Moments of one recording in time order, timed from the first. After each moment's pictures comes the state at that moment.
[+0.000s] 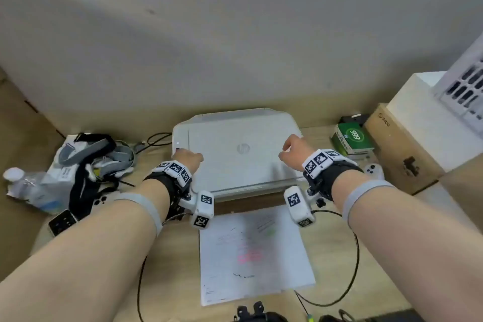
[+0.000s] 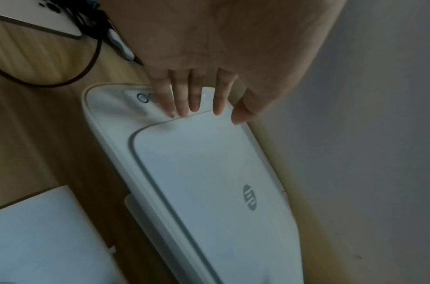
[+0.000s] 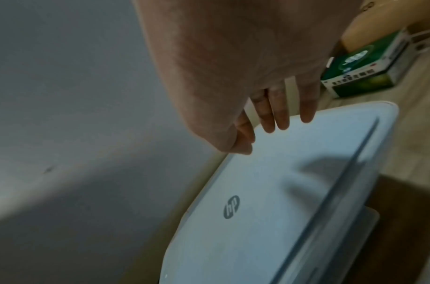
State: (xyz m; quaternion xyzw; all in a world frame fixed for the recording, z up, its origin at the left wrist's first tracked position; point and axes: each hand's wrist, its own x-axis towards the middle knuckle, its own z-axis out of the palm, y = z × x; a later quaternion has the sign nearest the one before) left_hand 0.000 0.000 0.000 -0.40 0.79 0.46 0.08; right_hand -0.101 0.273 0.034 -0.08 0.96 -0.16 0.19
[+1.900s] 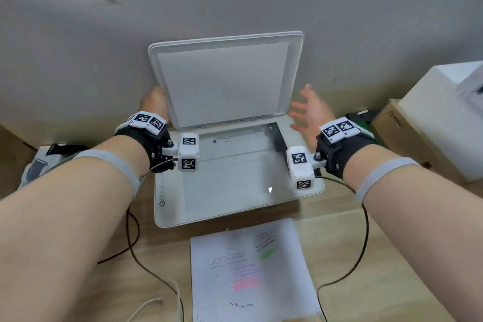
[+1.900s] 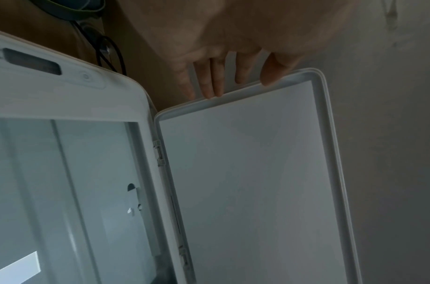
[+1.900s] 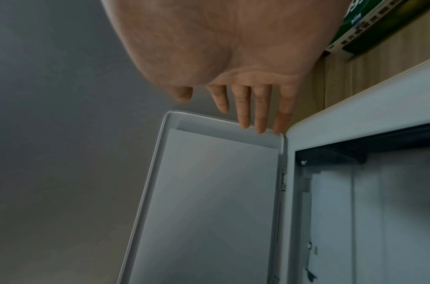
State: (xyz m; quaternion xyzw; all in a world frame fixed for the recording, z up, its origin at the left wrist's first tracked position) left_hand -0.130 -0.057 0.059 -0.44 0.60 0.66 -0.12; right_hand -0.189 0.253 0.092 0.13 0.71 -0.67 0.17
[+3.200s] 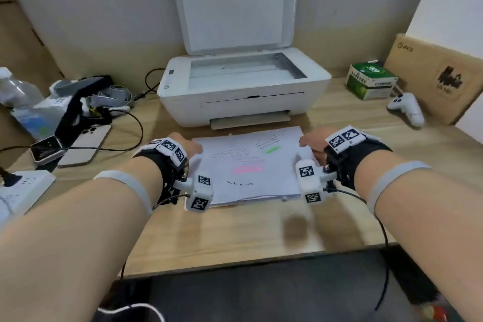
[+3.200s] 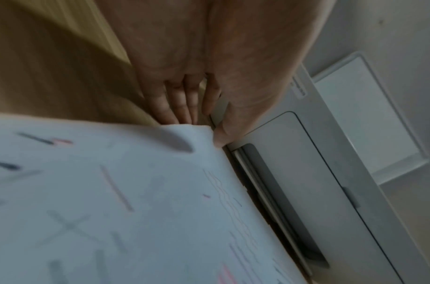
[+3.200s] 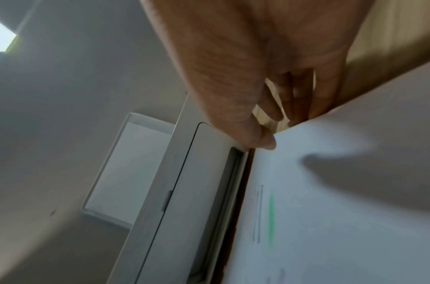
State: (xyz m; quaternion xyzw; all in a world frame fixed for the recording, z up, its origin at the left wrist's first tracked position) left_hand 0.128 0.066 -0.176 -0.40 0.84 0.37 0.00; right_hand 0.010 0.362 -0.162 -0.02 0.94 -0.26 0.20
